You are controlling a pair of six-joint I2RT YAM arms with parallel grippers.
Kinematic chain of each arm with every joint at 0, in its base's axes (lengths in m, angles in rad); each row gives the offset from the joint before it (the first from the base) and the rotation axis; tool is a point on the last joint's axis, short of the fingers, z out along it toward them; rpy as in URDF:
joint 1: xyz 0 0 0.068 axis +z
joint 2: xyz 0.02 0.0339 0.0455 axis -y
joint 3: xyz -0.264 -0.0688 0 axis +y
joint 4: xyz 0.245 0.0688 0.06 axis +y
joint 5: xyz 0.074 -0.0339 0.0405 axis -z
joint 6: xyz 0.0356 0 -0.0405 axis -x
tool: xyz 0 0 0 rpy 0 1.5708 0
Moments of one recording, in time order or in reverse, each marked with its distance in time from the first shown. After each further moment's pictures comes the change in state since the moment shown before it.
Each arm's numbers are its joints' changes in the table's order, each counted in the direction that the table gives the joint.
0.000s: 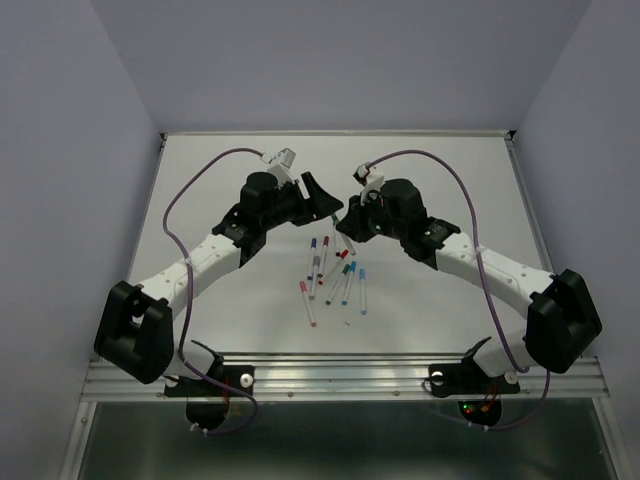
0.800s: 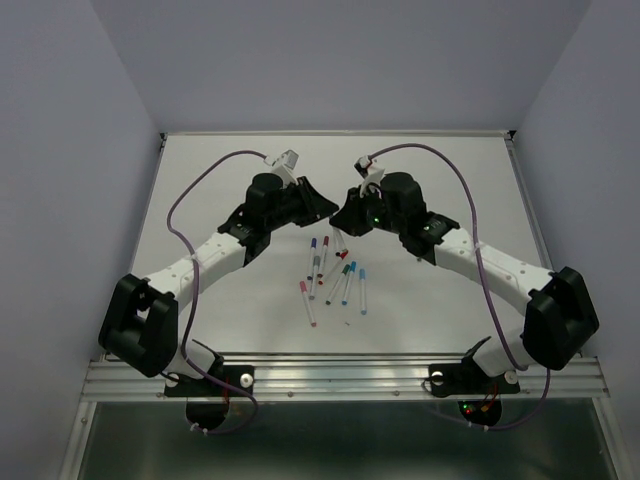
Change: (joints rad) left arm -0.020 -0.044 0.000 -0.024 -0.017 0.030; right arm -0.001 -0.005 -0.037 -0.034 -0.048 -0.136
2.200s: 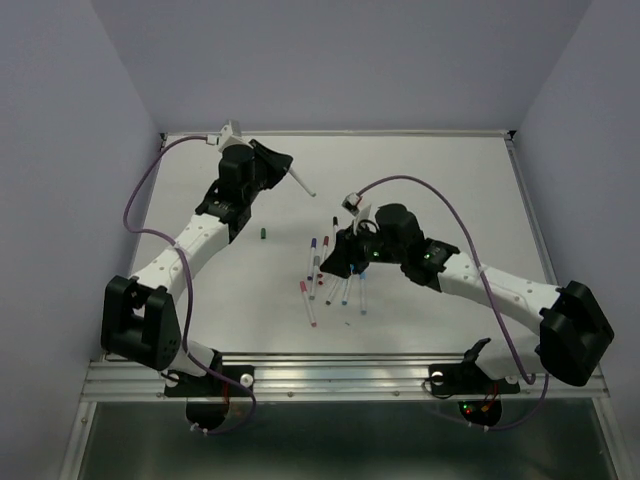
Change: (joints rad) left arm 0.183 -0.027 -0.193 0.080 -0.397 0.113; right arm 0.133 0.095 0.231 -0.010 -0.206 -0.079
